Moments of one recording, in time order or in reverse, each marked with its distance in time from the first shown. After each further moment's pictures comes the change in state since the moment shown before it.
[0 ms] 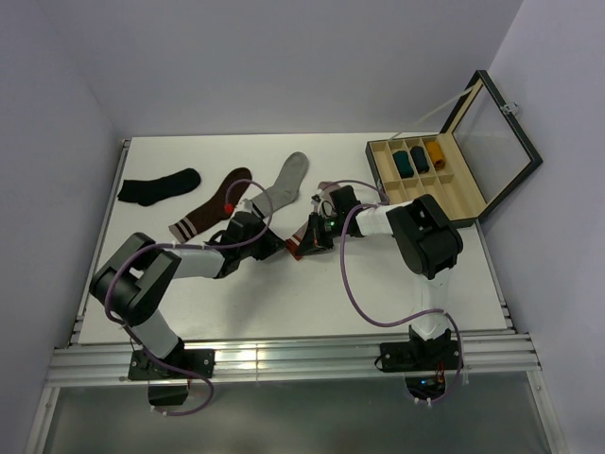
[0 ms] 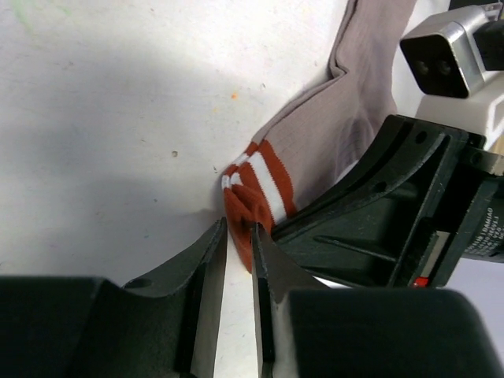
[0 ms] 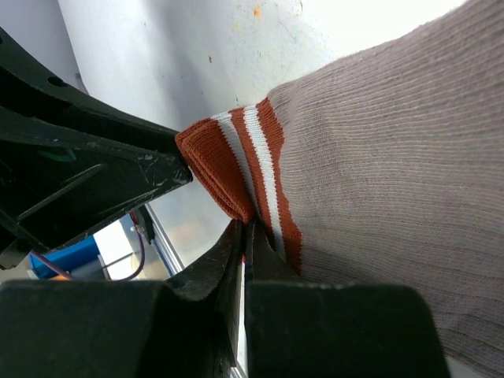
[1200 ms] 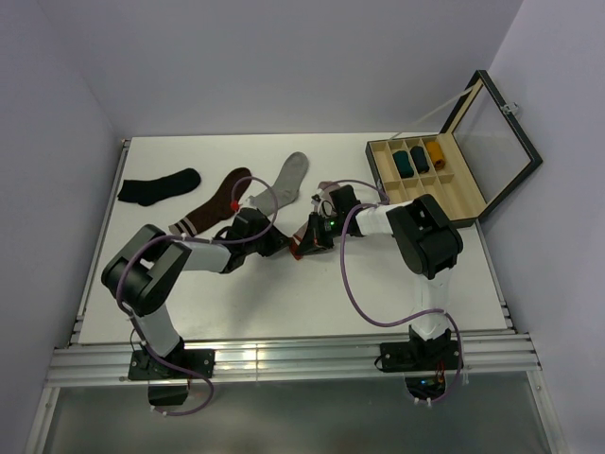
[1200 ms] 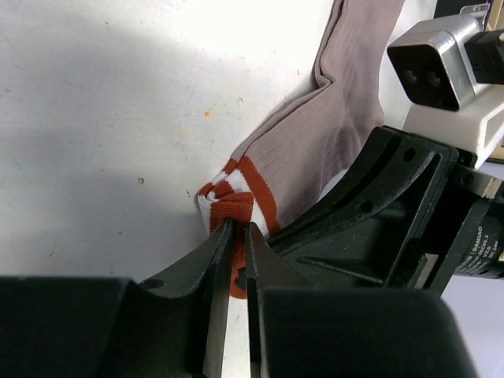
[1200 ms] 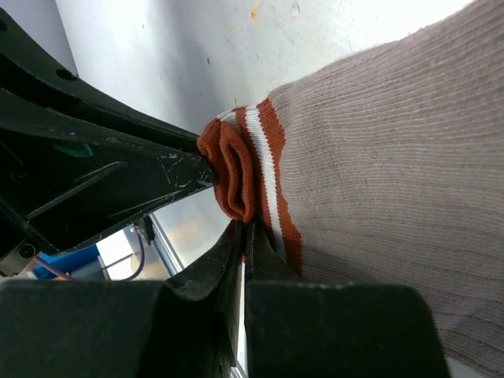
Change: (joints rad) left arm 0.000 0.082 0.055 0.047 0.041 -0.020; right arm 0.000 0.000 0.006 -0.010 0.005 0.000
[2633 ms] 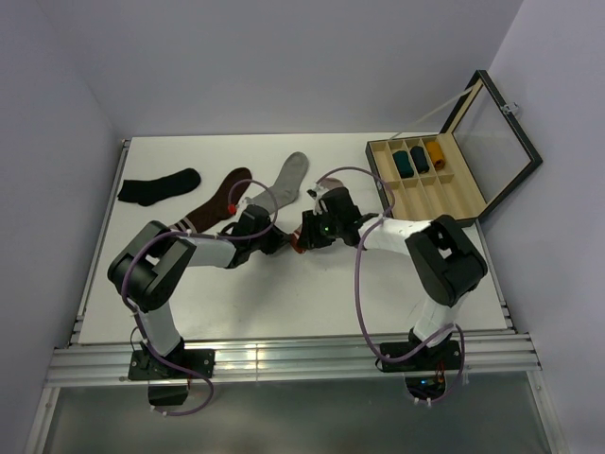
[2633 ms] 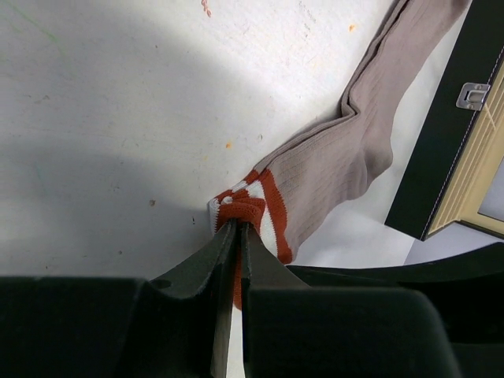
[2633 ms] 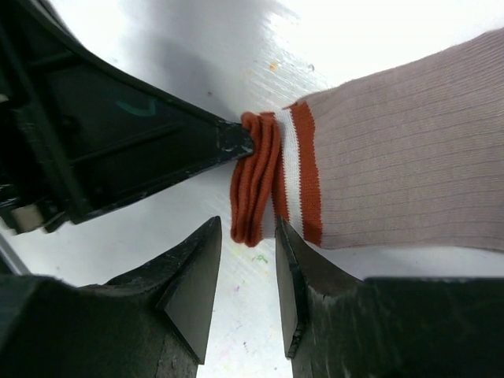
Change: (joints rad) left arm -0.010 0.047 0.071 -0.091 -0.100 -0.175; right arm 0.129 -0.266 -0.117 0.043 0.452 -0.203
